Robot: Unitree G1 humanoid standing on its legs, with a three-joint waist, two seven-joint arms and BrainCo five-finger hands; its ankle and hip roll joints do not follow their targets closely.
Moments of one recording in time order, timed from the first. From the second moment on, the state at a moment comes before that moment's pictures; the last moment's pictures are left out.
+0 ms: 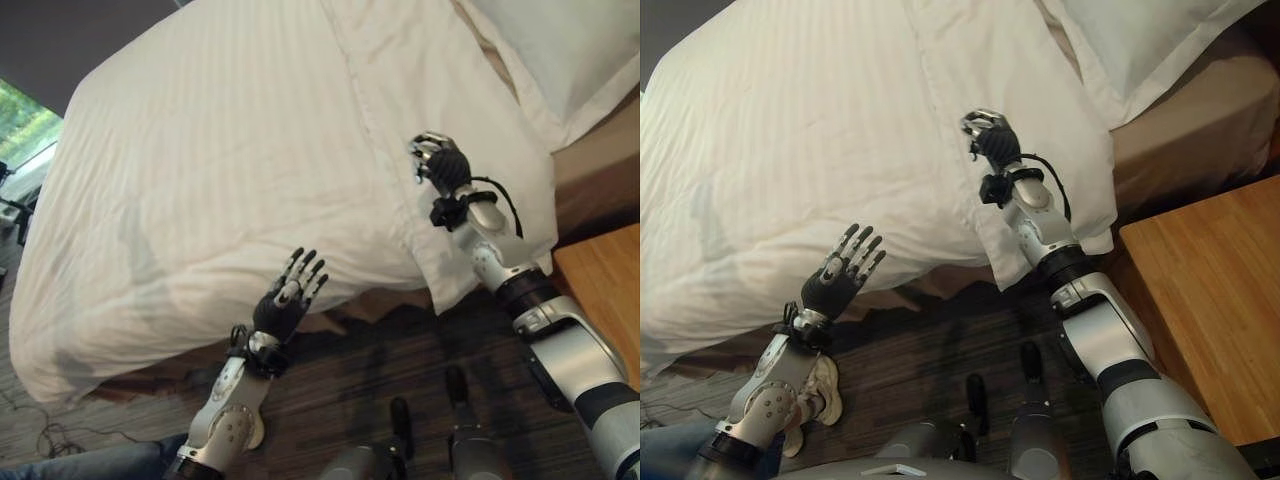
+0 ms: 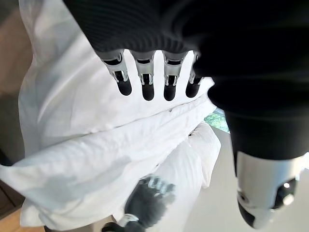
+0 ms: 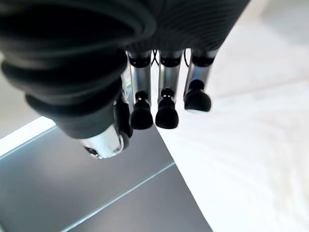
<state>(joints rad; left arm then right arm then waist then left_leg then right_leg) 0.04 0.43 -0.25 -0.08 -1.05 -0.13 -0.16 -0.96 -0.36 0.37 0.75 0.75 -0.11 -0.04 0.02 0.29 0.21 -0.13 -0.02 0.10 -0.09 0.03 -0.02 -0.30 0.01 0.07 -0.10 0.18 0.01</state>
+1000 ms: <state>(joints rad) 0.10 0.33 -0.19 -0.07 -0.97 -0.16 -0.18 -0.02 -0.34 -0.04 1.05 0.91 -0.10 0.12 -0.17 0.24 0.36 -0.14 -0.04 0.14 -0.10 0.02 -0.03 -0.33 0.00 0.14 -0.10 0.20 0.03</state>
